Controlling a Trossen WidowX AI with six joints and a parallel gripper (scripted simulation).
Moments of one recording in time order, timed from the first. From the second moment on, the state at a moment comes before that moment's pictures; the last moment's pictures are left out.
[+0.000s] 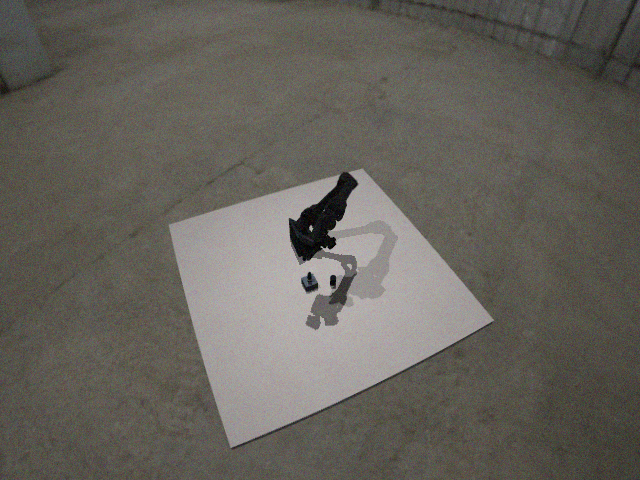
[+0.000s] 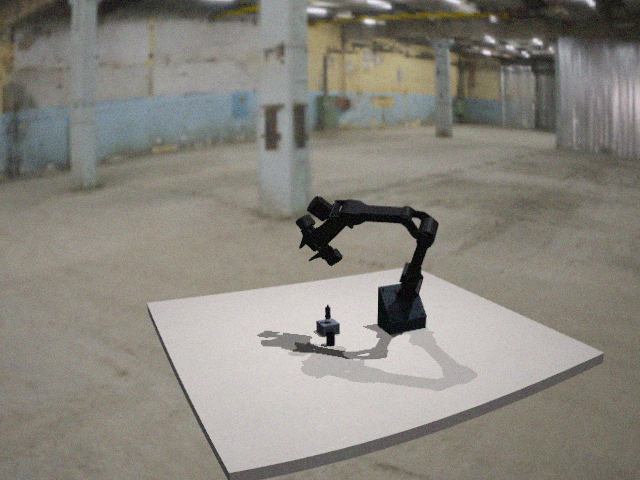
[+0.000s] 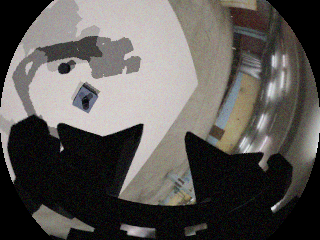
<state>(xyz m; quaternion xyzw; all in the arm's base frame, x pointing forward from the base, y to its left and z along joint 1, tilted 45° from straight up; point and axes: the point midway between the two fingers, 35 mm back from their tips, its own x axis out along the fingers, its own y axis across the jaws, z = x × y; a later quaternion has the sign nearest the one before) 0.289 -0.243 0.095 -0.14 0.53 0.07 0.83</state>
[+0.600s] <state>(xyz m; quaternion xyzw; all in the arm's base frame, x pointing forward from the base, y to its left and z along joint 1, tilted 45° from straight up) 0.310 -0.048 0.077 -0.06 0.44 0.47 0.76</state>
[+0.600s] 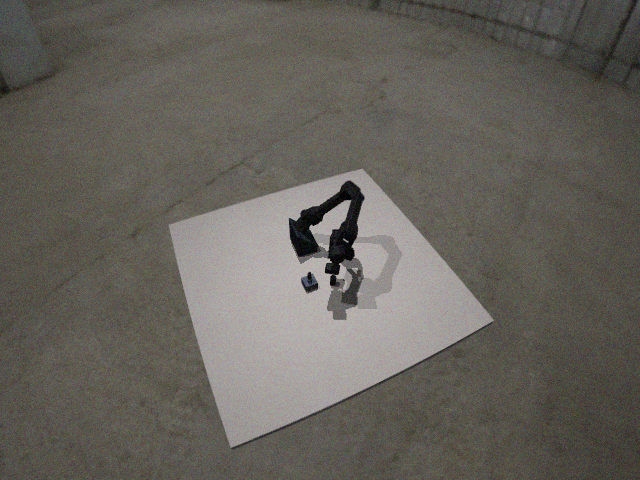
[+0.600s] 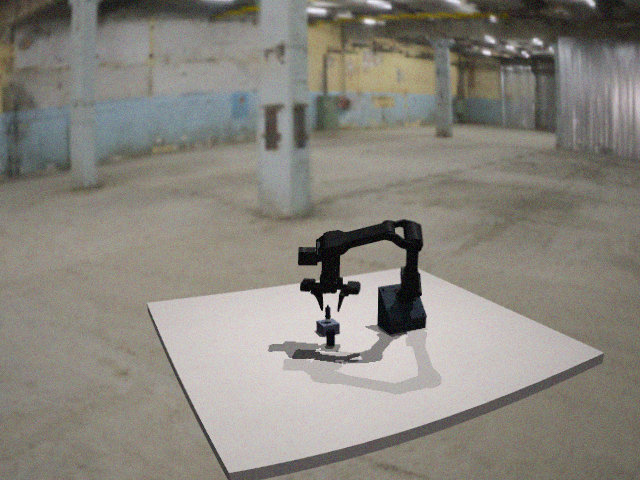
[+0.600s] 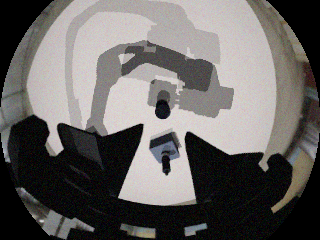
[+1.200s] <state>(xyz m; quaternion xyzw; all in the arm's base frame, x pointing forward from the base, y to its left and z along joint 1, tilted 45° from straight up) 0.319 -0.014 0.046 -0.06 0.43 0.48 0.76</state>
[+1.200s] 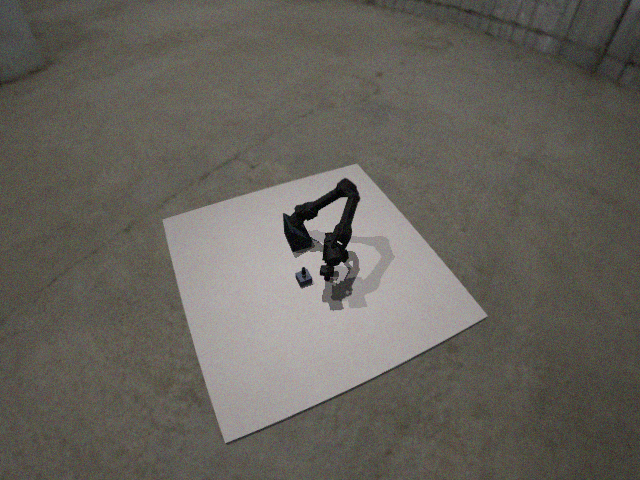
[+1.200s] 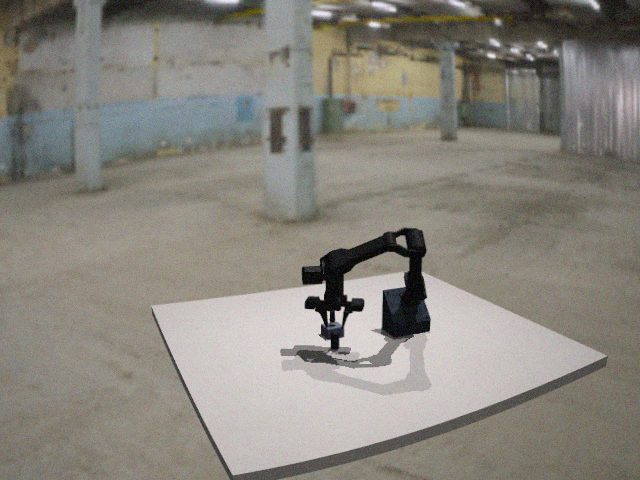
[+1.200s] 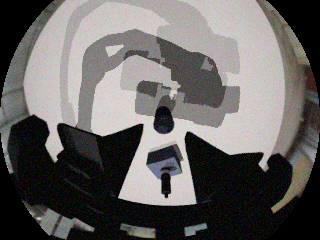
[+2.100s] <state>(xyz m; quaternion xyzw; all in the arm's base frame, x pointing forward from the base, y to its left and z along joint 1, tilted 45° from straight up) 0.327 0.011 0.018 -0.06 0.43 0.48 0.76</state>
